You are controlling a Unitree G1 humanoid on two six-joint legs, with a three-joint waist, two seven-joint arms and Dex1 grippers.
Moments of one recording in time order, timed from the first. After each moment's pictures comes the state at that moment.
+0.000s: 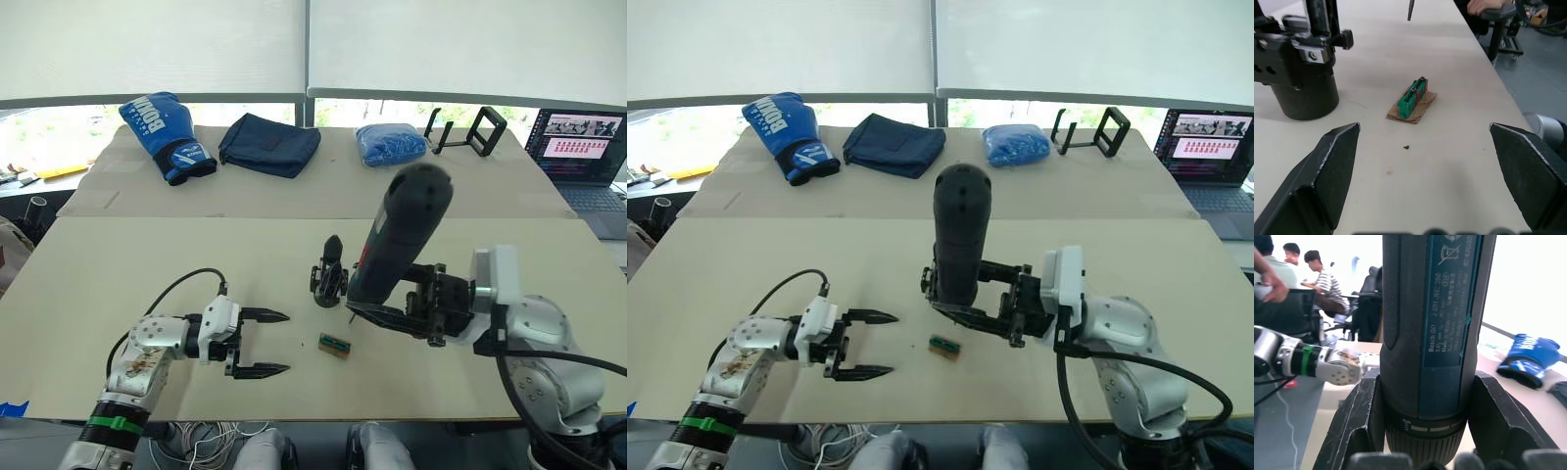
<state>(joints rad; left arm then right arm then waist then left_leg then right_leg) -0.20 0.55 -0.12 0.09 -0.35 -0.06 -1.38 -0.20 -0.46 -0.07 -0.58 0.59 0.30 1.07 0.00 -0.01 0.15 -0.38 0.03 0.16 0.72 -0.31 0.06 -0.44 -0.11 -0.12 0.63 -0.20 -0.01</state>
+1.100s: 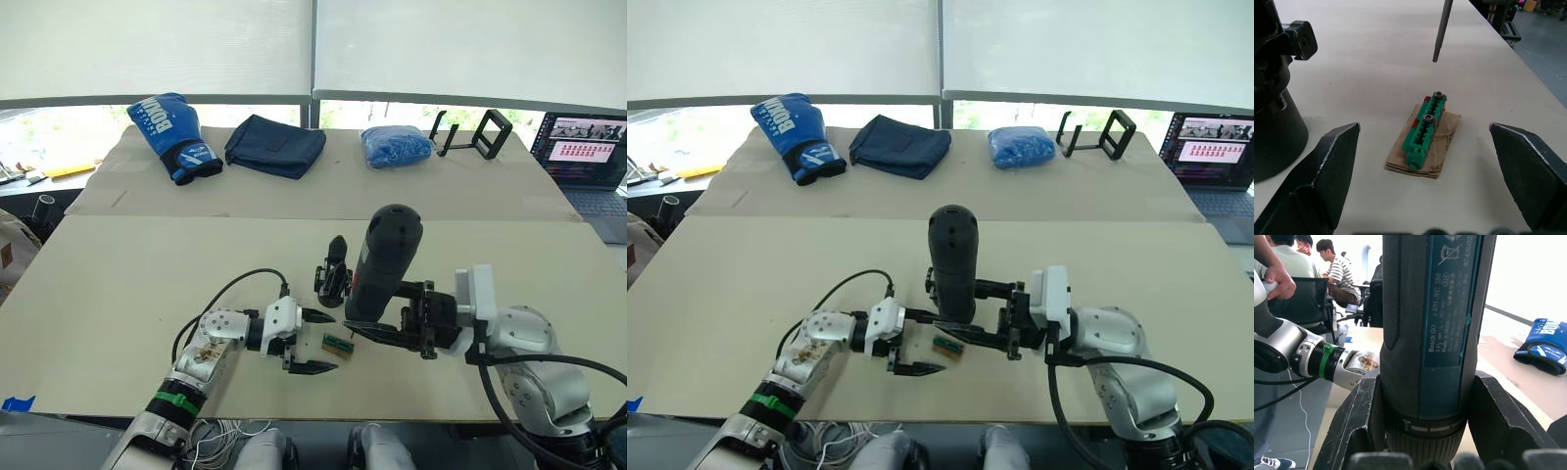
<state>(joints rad) -0.35 0.38 -0.31 0.23 -0.19 -0.08 -1.27 -0.13 -0.52 0.00 -0.53 0.58 0.22 1.06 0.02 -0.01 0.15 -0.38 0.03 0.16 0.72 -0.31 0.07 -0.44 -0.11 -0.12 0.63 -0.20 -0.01</state>
